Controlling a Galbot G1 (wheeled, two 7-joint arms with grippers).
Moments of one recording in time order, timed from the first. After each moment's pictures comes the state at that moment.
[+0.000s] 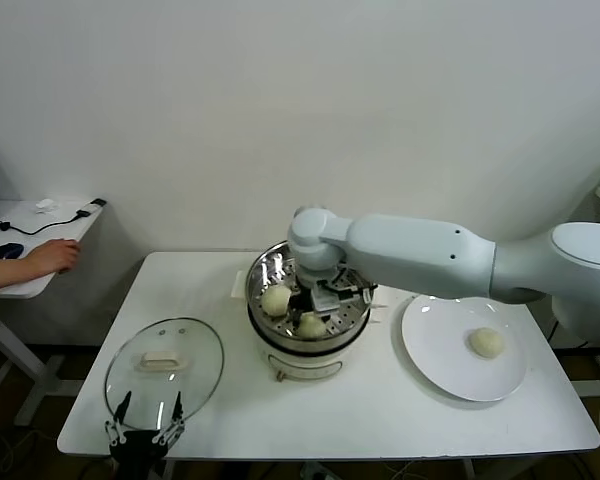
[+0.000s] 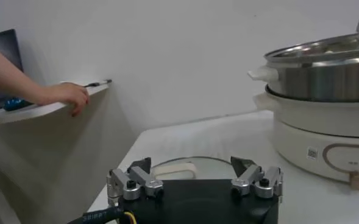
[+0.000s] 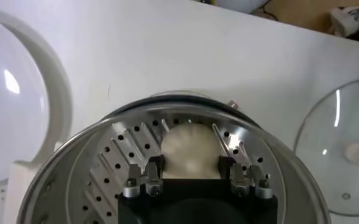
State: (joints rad) left arm 1.85 -1.55 -0.67 -2.06 0.07 -0.05 -0.02; right arm 0.44 1.22 -1.24 1.42 -0.35 0.61 -1.20
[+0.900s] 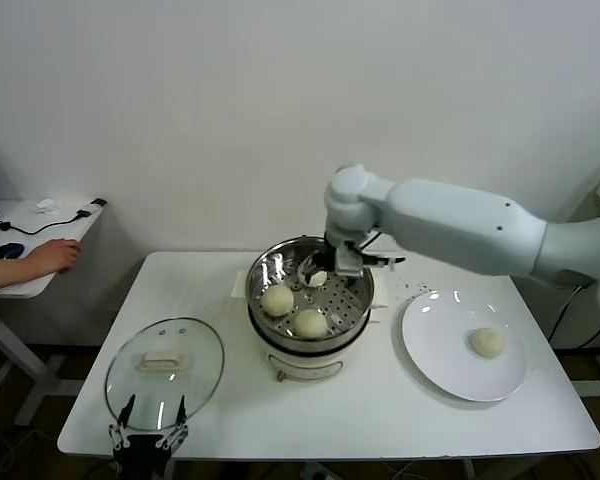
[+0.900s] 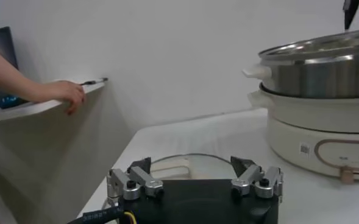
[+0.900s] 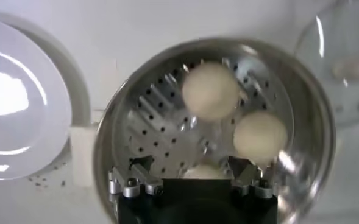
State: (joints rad) left arm 1.87 -1.55 -0.66 -2.06 0.08 -0.07 -0.02; right arm 0.58 1.05 -1.23 1.39 -0.24 0.44 -1.13
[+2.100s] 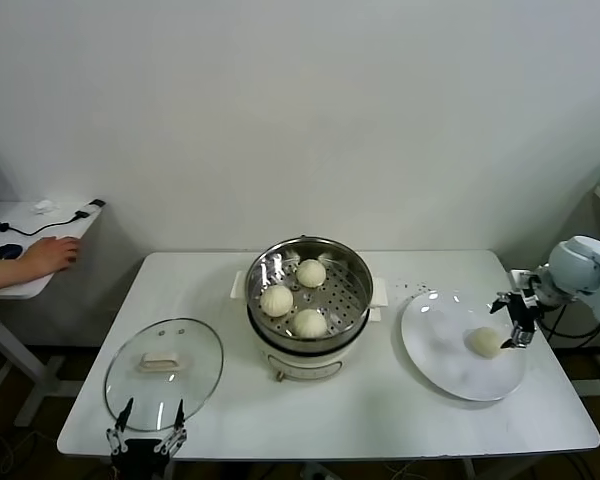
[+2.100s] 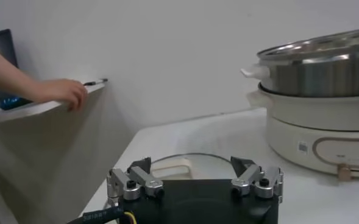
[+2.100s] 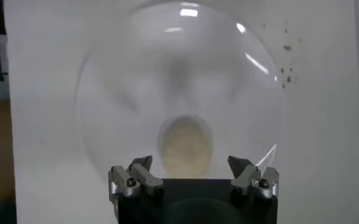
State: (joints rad) left arm 1.88 -1.56 -0.66 -2.06 0.08 -0.08 -0.02; right arm 0.02 0.51 -0.81 1.11 -0.02 -0.12 -1.11
